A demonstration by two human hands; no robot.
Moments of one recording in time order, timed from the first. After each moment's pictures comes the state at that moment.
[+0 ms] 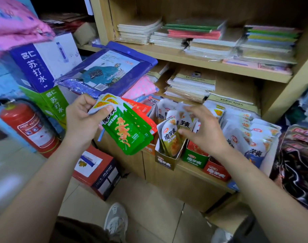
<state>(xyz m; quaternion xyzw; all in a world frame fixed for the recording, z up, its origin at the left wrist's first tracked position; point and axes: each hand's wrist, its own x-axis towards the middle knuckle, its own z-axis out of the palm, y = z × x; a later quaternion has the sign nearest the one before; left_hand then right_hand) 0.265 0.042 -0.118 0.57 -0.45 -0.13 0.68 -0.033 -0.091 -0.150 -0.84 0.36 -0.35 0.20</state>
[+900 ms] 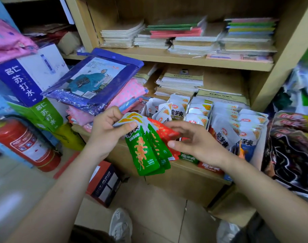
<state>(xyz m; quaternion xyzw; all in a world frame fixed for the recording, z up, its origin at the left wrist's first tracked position) 0.209 0.021 -0.123 0.50 -0.53 -0.30 0.61 -0.052 -0.049 -0.143 -0.75 0.27 -0.29 0.54</state>
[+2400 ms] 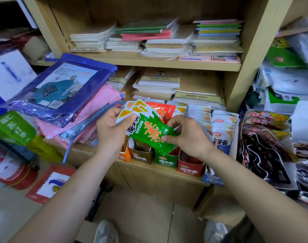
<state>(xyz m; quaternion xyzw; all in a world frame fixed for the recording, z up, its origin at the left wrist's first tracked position) 0.136 -0.045 -0.143 0.56 -0.41 -0.29 0.66 -0.079 -0.090 -0.148 -0.76 0.45 -0.32 0.34</state>
